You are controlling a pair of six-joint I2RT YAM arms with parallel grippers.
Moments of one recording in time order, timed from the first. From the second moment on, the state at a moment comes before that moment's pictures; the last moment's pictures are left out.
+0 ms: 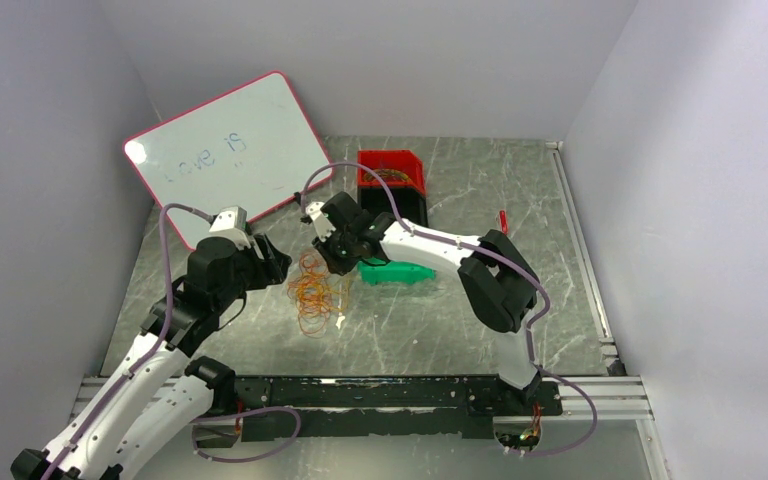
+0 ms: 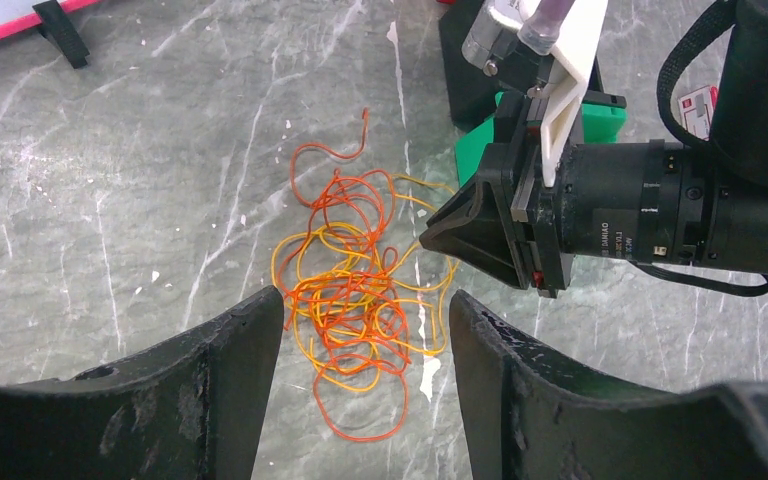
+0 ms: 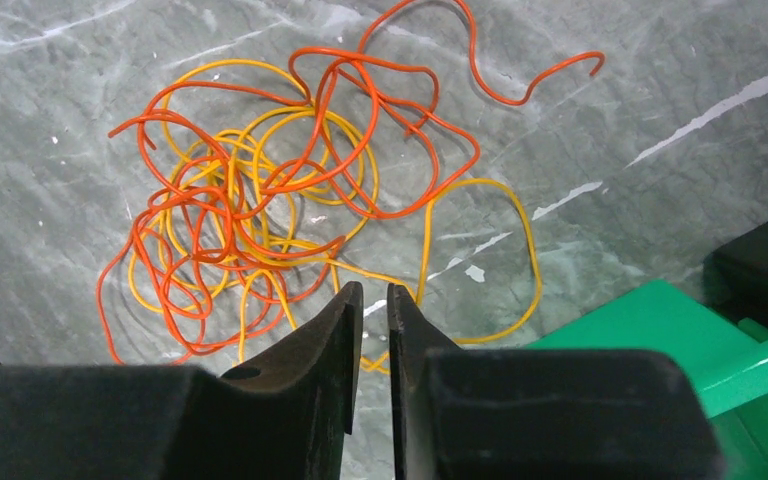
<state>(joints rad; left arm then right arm) -0.45 0.64 0.63 -0.44 -0.13 -0.56 0.89 1.98 1.46 -0.39 -0.18 -0.02</state>
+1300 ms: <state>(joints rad) -0.45 0.63 0.63 -0.45 -0.13 -0.55 0.89 2.02 1.57 -0.49 -0.11 -0.05</state>
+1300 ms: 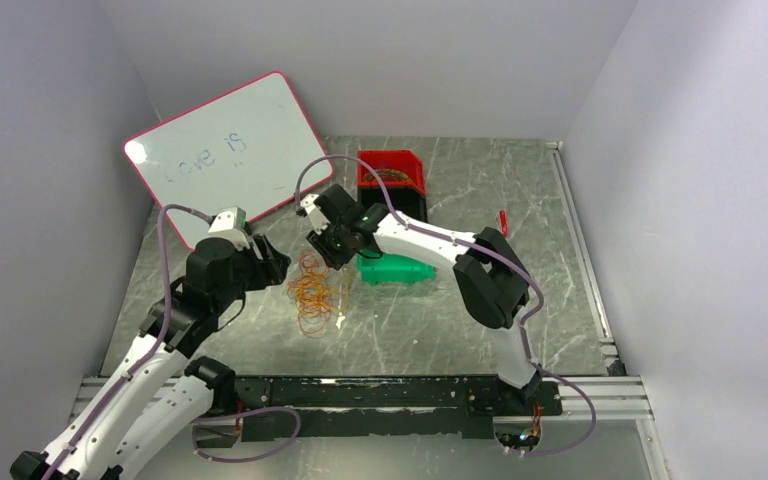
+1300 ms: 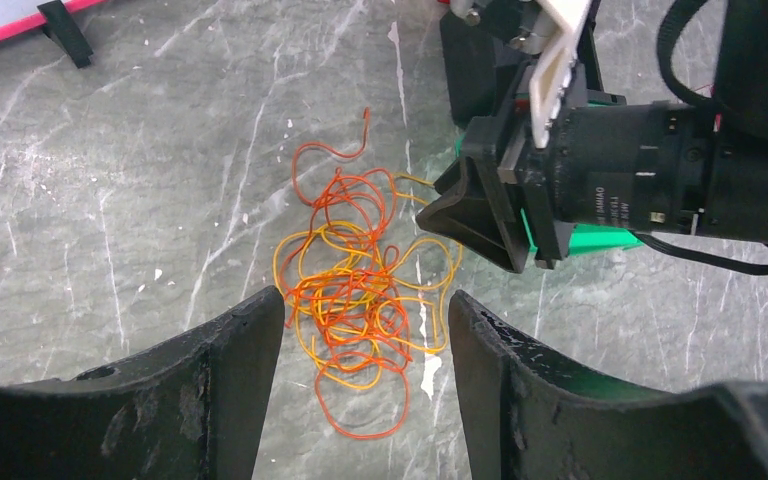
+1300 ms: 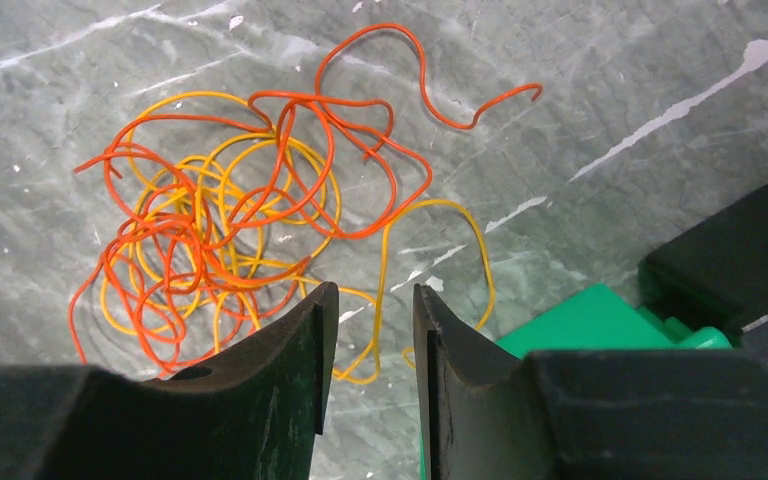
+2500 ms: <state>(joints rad) -0.45 0.62 0.63 -0.45 -0.13 -0.55 0.89 1.96 1.58 -0.55 -0.14 -0.04</state>
